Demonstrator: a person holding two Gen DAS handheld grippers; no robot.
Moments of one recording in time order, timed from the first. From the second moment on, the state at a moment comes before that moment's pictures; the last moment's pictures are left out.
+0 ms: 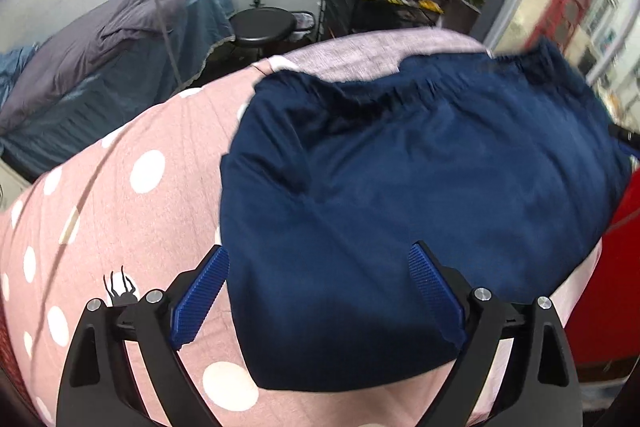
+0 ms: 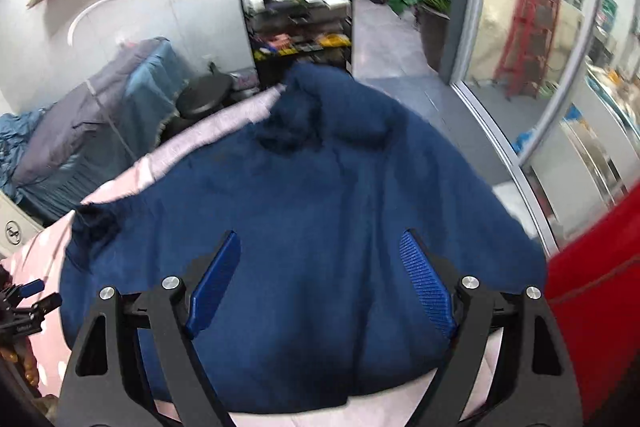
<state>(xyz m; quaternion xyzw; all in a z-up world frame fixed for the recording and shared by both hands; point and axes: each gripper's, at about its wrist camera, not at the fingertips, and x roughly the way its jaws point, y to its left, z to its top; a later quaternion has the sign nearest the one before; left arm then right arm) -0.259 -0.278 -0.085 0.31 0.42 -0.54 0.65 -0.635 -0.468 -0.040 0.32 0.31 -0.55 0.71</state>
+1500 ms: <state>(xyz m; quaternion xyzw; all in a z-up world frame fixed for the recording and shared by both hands) -0.343 -0.240 -0.032 0.44 0.32 -0.57 0.62 -0.516 -0.337 -0.031 0.33 0.43 -0.53 0.65</state>
